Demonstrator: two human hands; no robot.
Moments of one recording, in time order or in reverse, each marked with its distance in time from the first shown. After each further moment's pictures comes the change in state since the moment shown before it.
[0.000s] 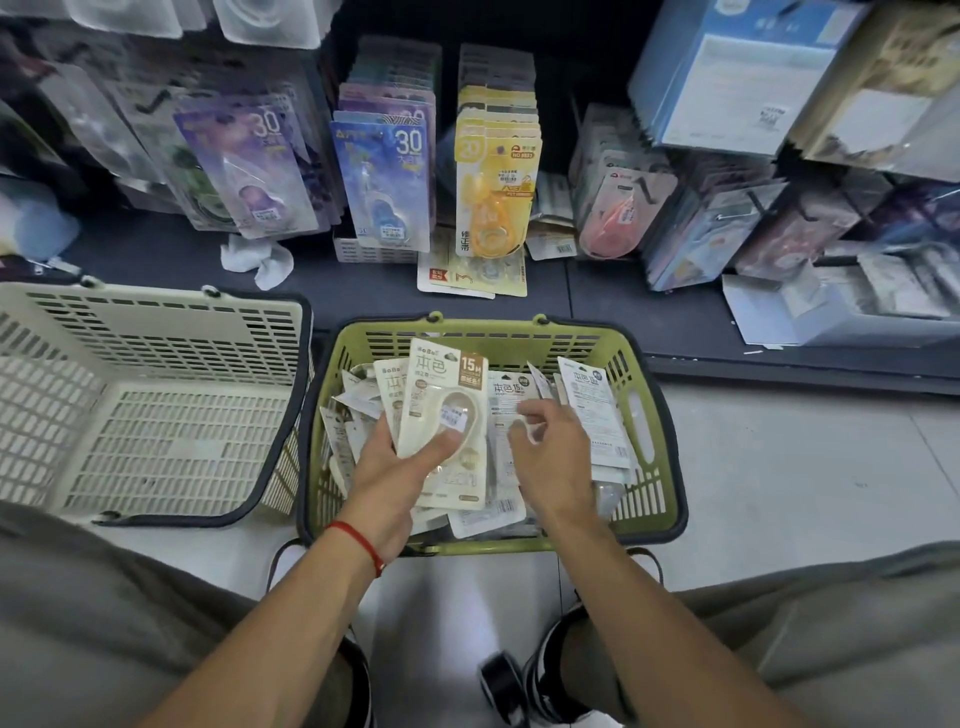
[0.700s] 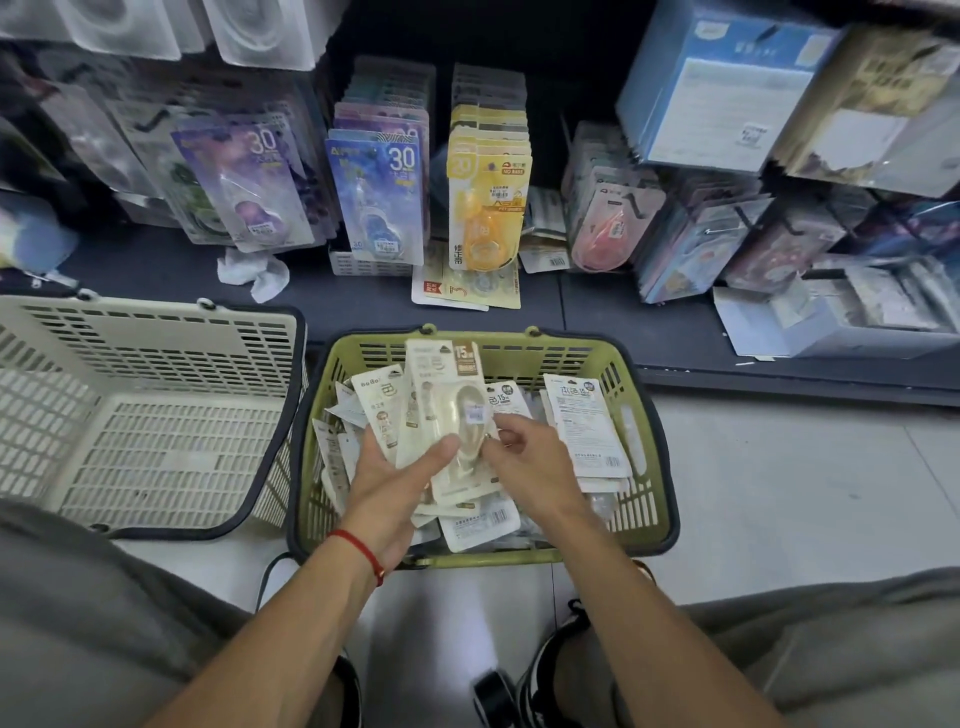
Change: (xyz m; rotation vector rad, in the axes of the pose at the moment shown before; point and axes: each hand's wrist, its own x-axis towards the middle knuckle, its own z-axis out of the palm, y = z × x) left_hand 0.001 -0.004 0.006 -0.098 -0.036 0.001; right_hand 0.001 -0.016 -0.012 0.232 -0.329 0.120
